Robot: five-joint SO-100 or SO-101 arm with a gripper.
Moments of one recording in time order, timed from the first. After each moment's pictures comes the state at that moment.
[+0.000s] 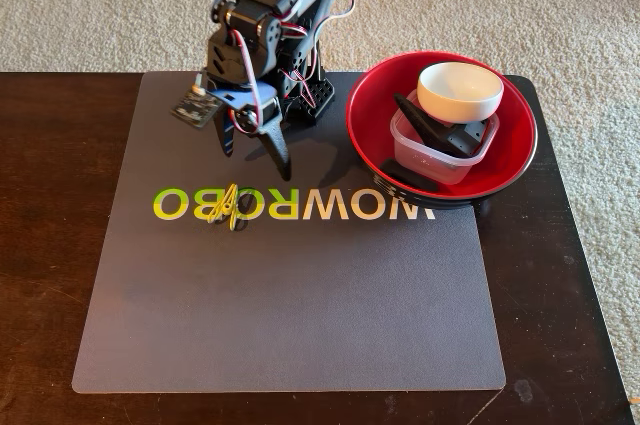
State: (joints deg) arm 31.9 157.8 159.5 73.5 76.3
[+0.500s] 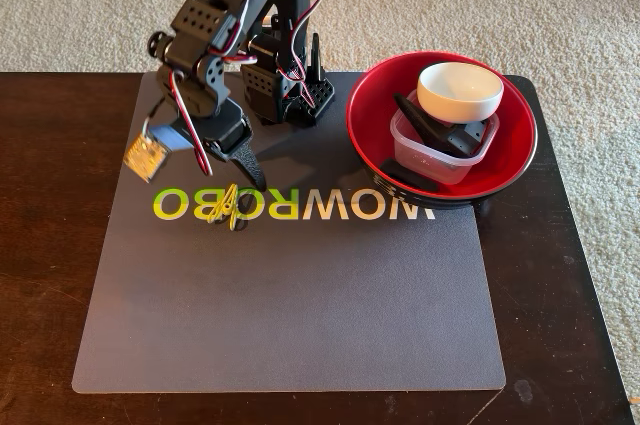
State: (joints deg) arm 31.9 111.4 133.8 69.5 82.7
